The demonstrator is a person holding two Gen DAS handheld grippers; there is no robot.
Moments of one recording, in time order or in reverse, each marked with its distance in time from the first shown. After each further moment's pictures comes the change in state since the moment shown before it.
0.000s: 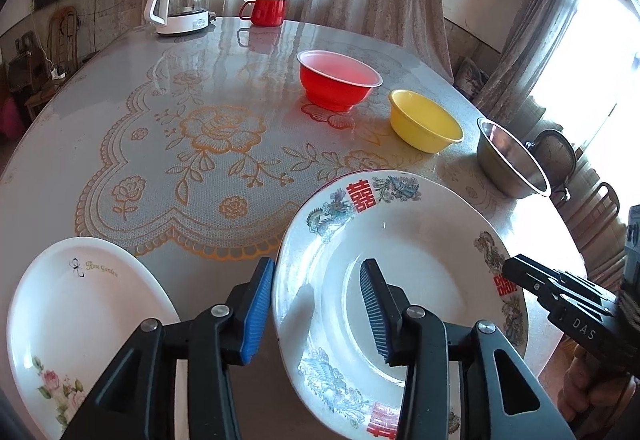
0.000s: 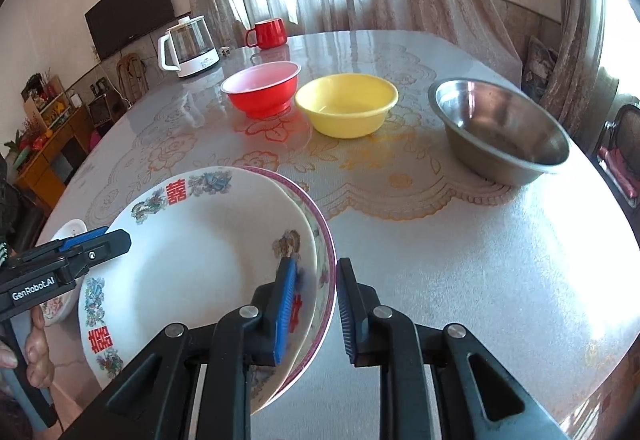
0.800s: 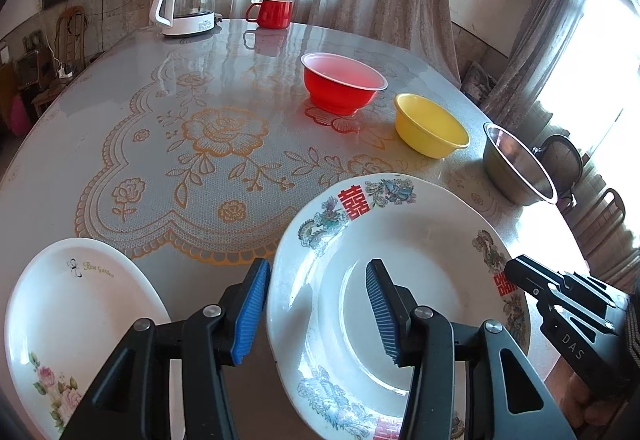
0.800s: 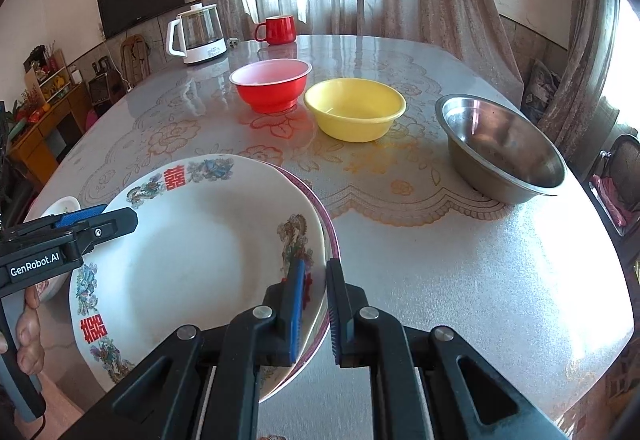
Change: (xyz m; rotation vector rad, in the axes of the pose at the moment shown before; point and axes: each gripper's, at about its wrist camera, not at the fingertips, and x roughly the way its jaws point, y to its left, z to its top) left arm 0.003 -0.006 0.001 -0.002 -0.017 0.027; right arm 0.003 0.025 0.002 -0.140 -0.015 -0.121
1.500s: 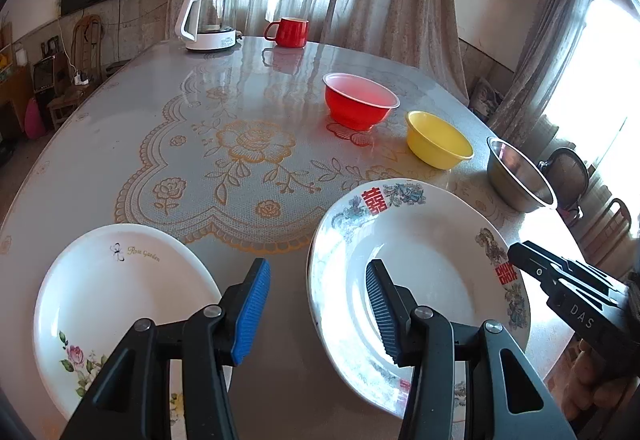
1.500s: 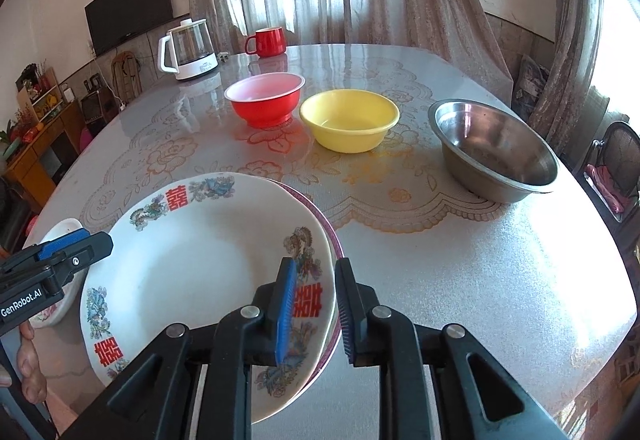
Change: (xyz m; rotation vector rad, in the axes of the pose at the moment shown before) left arm -0.032 0.014 -0.016 -0.017 -0.069 0.038; right arm -0.009 0.004 0.003 0.068 -0.051 0.027
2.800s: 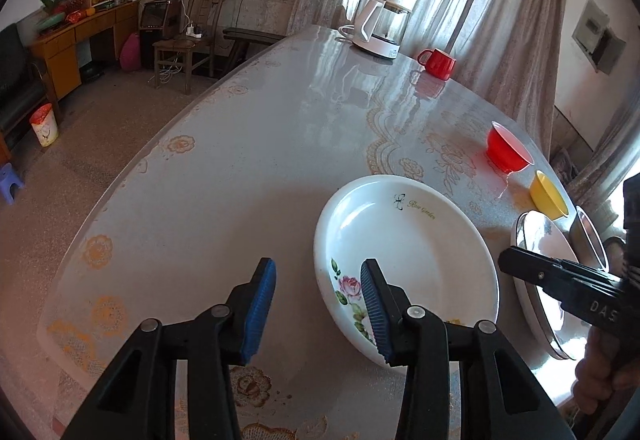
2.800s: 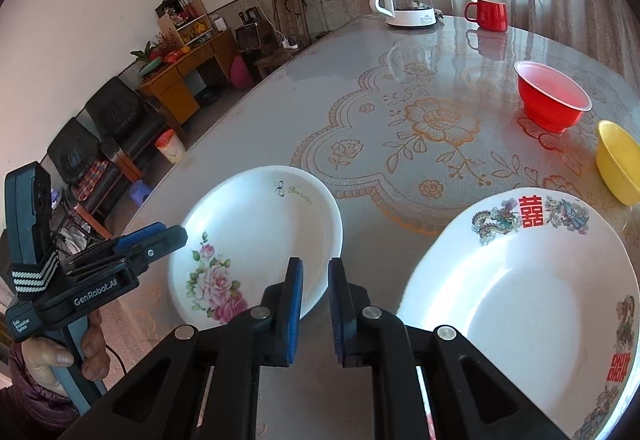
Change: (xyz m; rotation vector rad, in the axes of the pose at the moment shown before) left arm -0.069 0.164 -0.062 -0.319 -0.047 0.217; right arm 0.045 0.190 0.002 -0.285 0.212 0.504
